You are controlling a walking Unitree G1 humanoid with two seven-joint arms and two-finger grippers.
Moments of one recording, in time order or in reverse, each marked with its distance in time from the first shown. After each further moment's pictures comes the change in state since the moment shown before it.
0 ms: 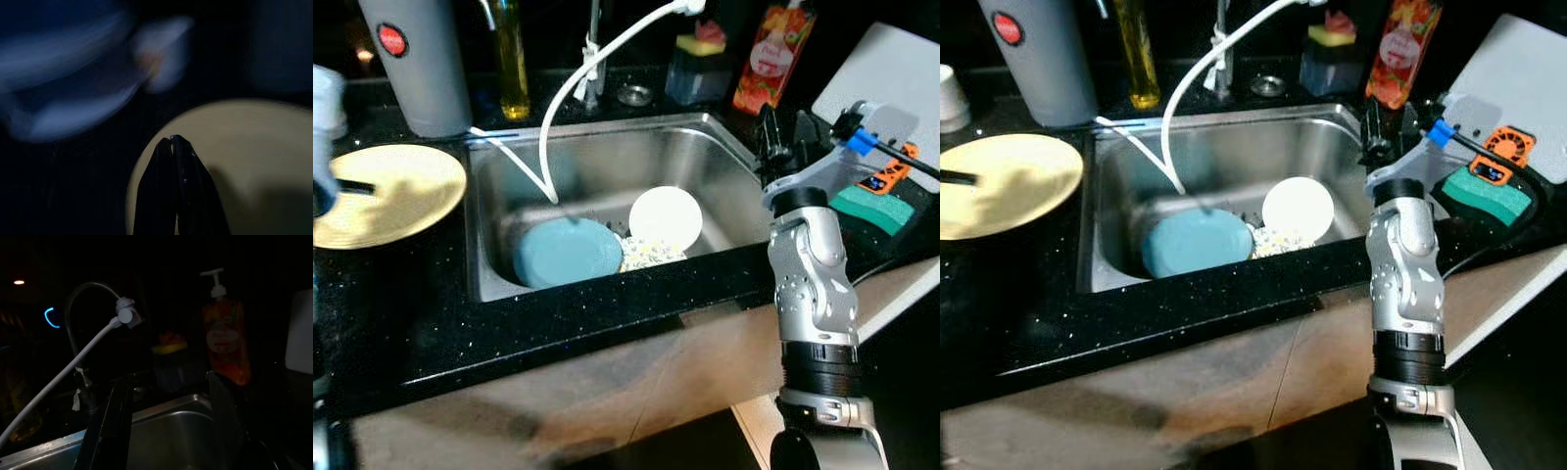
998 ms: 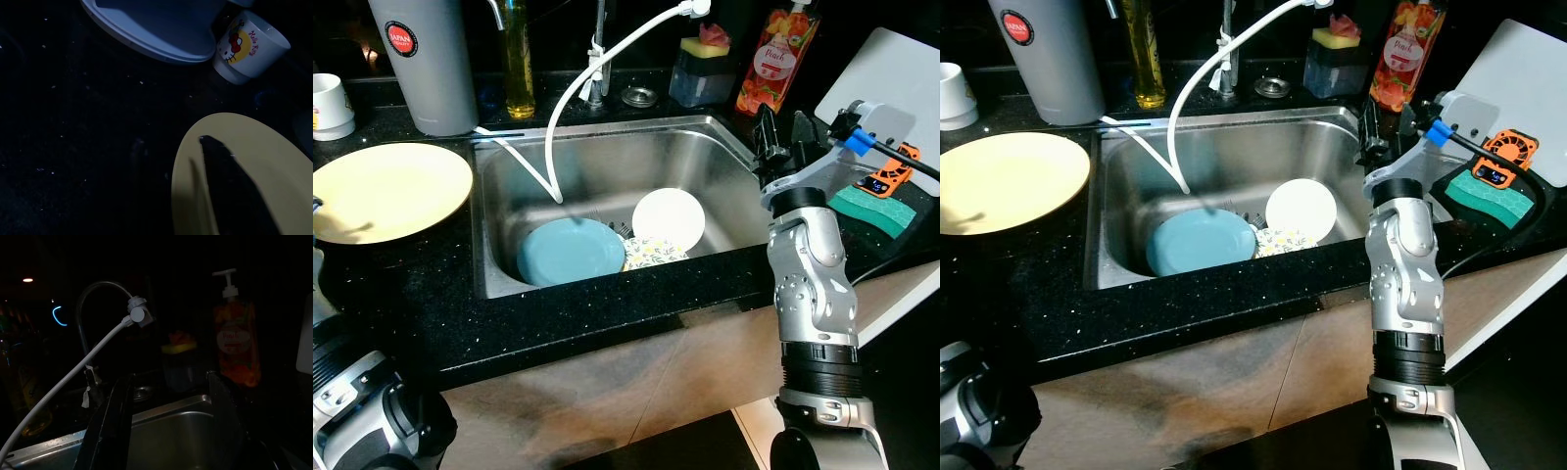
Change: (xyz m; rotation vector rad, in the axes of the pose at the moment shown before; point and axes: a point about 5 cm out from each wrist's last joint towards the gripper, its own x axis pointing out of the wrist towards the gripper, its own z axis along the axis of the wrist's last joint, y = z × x) left arm -0.004 0.008 -0.016 -0.583 0.071 0.227; right arm 0.000 0.001 -0.001 0.000 0.003 0.012
